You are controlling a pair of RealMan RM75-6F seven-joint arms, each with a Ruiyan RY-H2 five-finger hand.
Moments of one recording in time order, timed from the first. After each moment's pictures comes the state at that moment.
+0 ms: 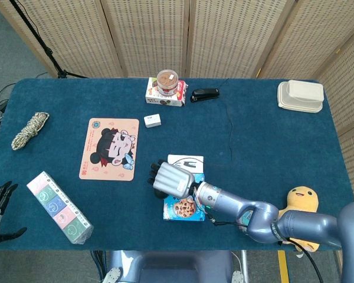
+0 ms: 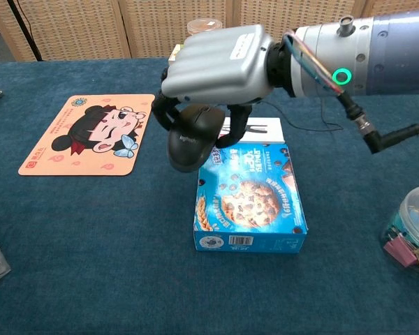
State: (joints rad) left arm -0.01 -1.09 0.06 -1.57 1.52 1.42 -0.14; right arm 1.10 -1.42 0.15 -1.57 -1.57 0.70 -0.49
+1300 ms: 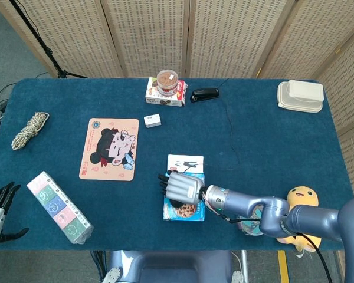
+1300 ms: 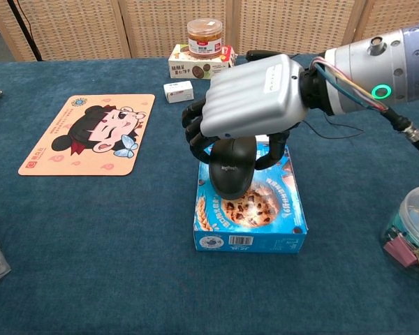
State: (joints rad) left arm -0.01 -1.11 0.06 -1.58 1.50 1.41 -0.09; right arm 1.17 -1.33 0.01 -1.54 -1.74 0.67 -0.33
